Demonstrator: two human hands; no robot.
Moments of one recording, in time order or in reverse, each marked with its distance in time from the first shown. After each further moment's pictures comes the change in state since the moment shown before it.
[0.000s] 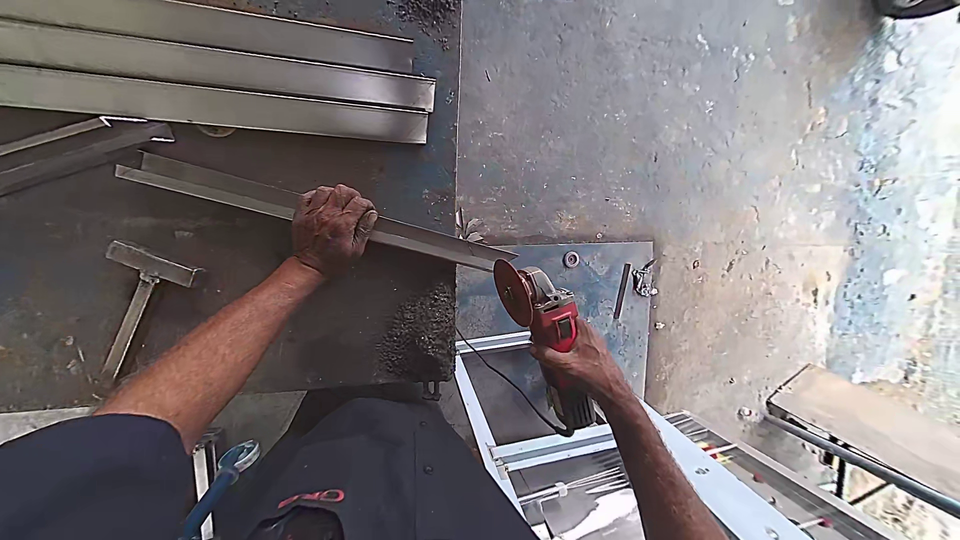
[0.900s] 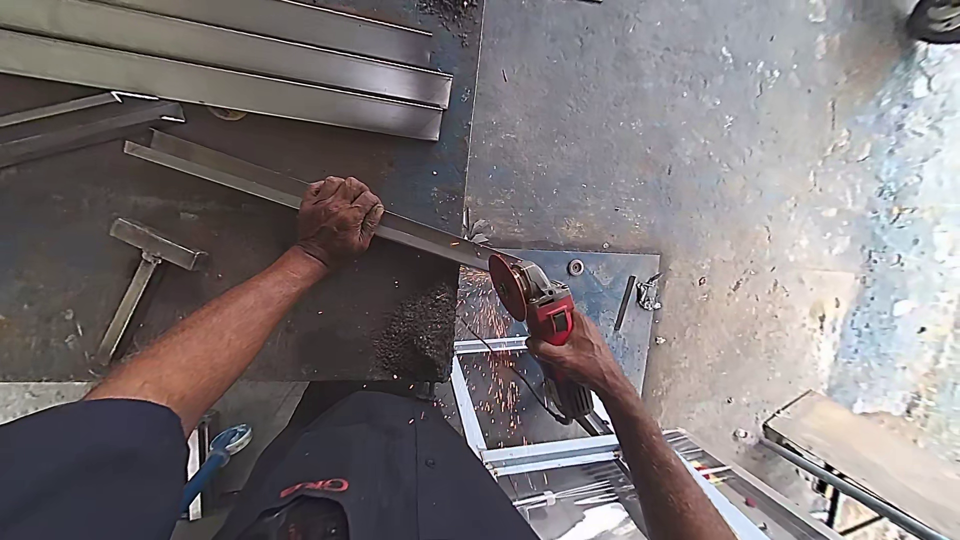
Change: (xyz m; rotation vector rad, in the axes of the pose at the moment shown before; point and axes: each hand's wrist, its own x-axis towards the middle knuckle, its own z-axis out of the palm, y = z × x) left_hand 0.002 0.002 0.000 0.024 0.028 0.025; right_hand 0.029 -0.007 -0.008 -0.136 -0.078 -0.047
